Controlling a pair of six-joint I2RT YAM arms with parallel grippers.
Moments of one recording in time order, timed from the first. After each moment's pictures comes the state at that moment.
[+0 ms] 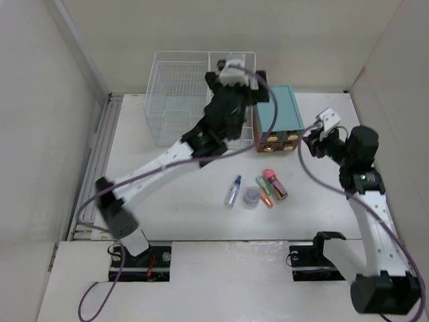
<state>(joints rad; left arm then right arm) -0.94 1.72 1.80 0.14 -0.76 -0.09 -0.11 0.93 0.94 -0.32 -0.60 -0.42</state>
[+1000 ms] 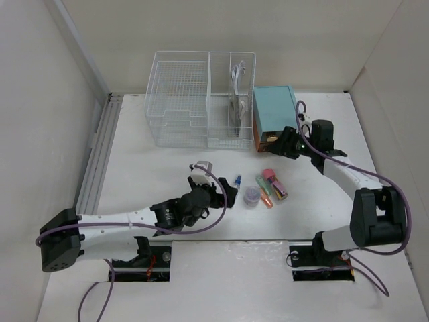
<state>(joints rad) -1.20 1.04 0.50 0.16 -0.57 -0.76 0.08 1.40 0.82 -0.02 -0.66 0.45</state>
